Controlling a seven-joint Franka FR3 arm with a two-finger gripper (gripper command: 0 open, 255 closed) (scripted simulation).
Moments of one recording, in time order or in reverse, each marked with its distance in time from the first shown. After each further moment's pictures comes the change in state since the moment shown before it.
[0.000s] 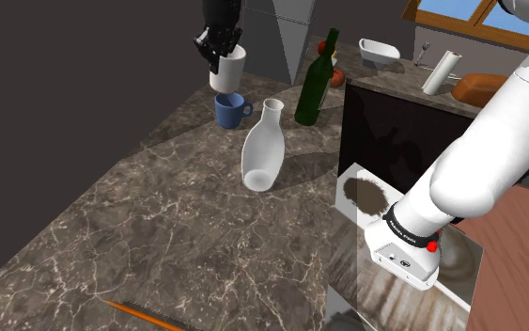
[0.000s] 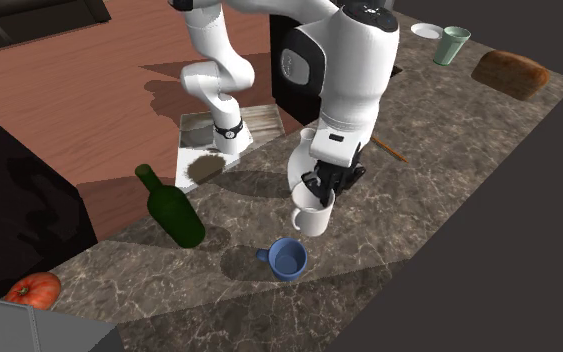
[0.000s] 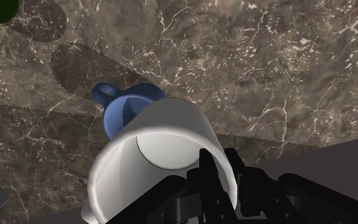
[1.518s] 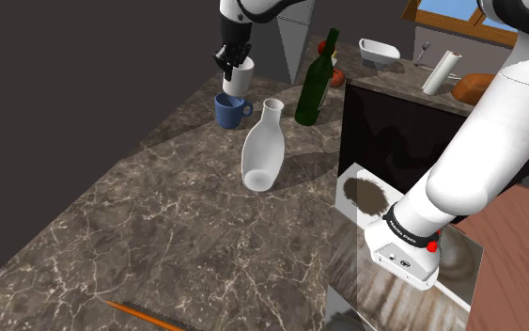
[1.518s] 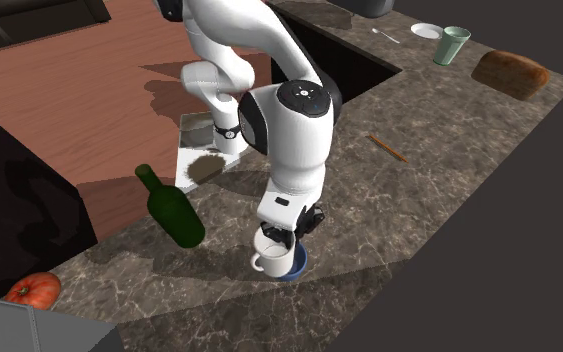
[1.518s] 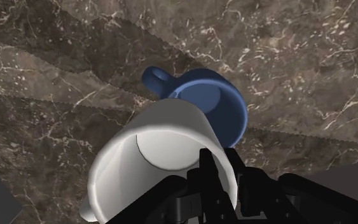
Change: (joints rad) arm -0.089 0.096 -0.078 -0.051 -0.016 0.157 -0.146
